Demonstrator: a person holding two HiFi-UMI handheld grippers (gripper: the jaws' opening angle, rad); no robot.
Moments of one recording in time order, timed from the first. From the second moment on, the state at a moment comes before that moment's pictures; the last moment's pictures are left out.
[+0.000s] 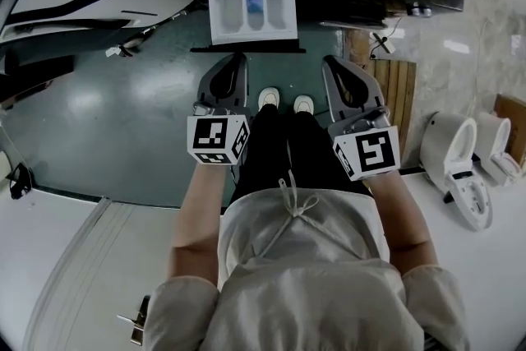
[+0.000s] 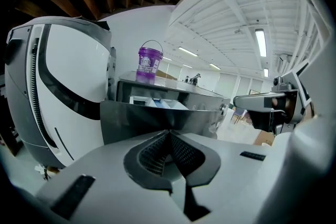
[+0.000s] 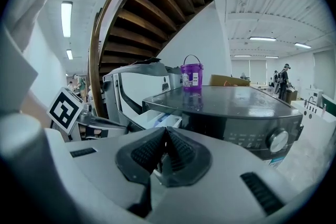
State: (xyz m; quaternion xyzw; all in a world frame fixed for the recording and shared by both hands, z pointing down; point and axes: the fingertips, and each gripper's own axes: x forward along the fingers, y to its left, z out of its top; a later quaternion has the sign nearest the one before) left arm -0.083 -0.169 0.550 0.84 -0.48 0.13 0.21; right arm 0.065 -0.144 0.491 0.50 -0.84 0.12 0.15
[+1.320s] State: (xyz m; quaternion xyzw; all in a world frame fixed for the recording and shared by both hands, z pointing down) left arm -0.075 -0.275 0.548 0.84 -0.49 0.15 0.20; right arm 0.075 -0.226 0.472 0.53 -0.83 0.10 0.14
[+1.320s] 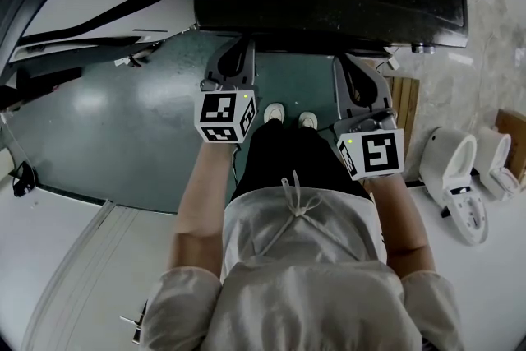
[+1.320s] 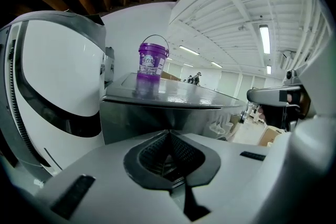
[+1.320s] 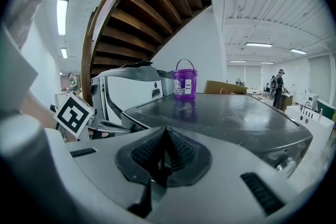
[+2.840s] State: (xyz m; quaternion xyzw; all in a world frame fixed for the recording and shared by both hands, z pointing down) left arm -0.066 -0.206 0.404 0.89 -0.43 0.12 0.10; right arm 0.062 -0.185 0.418 0.50 -0.85 0.08 0.12
